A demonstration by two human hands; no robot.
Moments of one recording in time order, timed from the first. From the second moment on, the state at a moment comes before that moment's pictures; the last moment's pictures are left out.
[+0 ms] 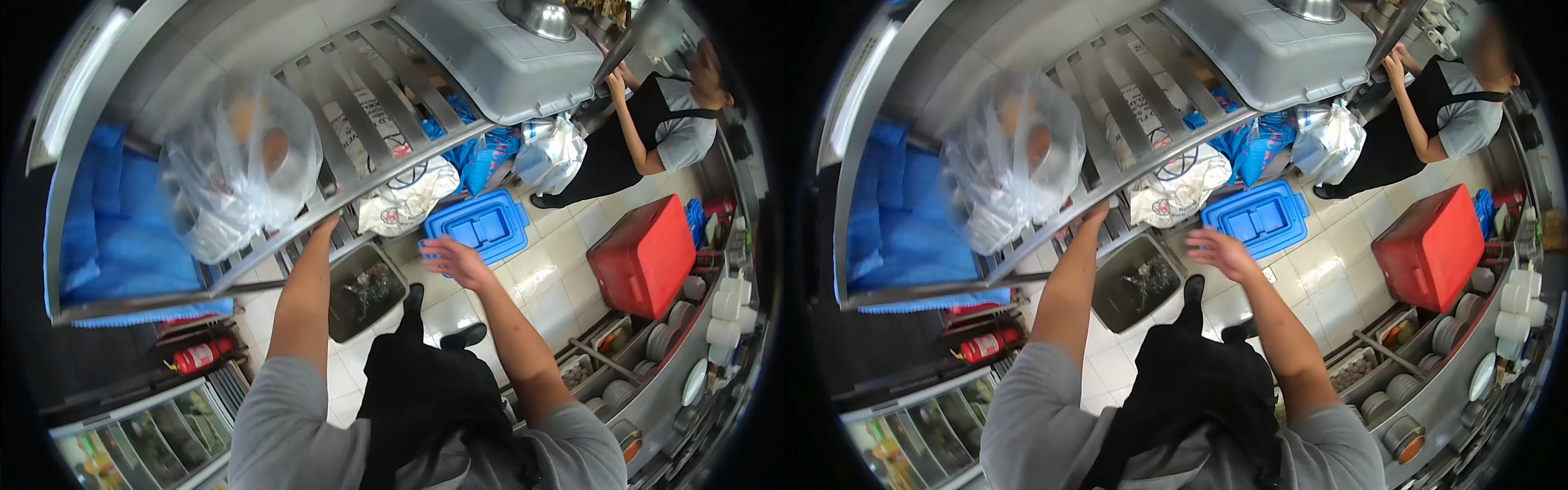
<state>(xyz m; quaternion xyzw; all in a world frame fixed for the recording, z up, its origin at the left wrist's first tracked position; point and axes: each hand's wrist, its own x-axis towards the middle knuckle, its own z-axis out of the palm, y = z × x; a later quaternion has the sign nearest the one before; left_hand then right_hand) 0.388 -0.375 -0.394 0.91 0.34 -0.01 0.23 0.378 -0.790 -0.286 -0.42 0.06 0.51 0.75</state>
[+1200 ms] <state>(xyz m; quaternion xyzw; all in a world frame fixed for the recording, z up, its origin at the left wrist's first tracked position) 0.355 -0.287 -0.408 0.87 0.36 0.06 0.33 0.529 -0.501 -0.333 -0.75 -0.17 -0.12 0.62</state>
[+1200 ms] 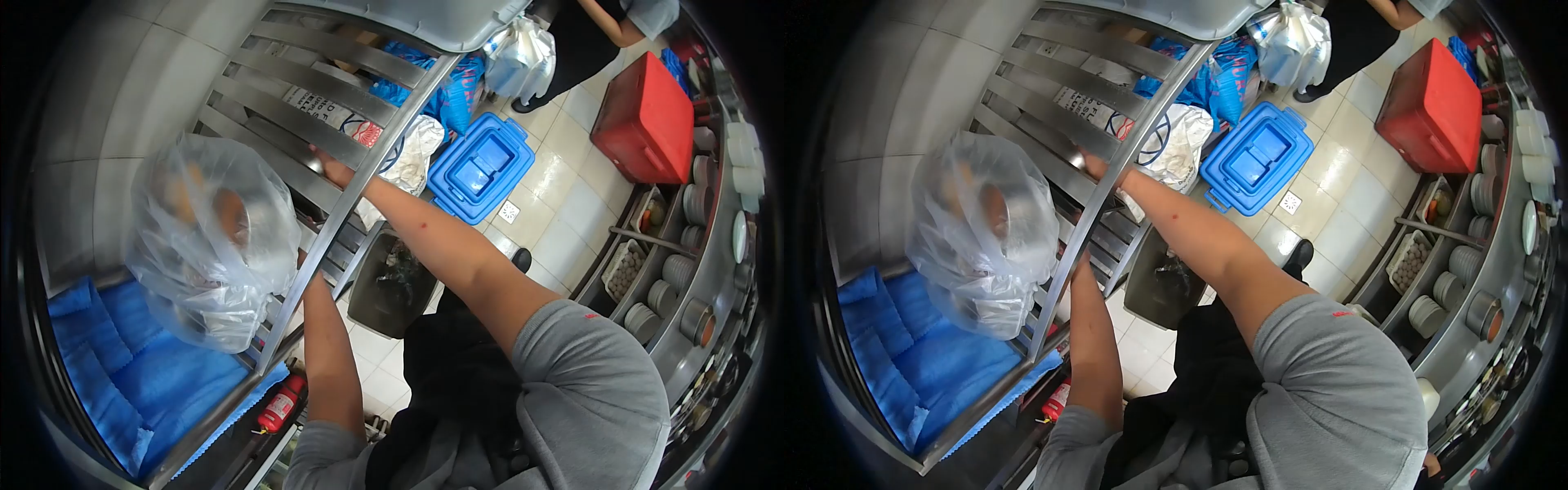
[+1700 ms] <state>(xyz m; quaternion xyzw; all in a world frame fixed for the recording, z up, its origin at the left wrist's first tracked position) 0.319 -0.354 -0.402 0.85 0.30 -0.02 0.43 0.305 -0.814 -0.267 -0.44 0.21 0.16 0.86</state>
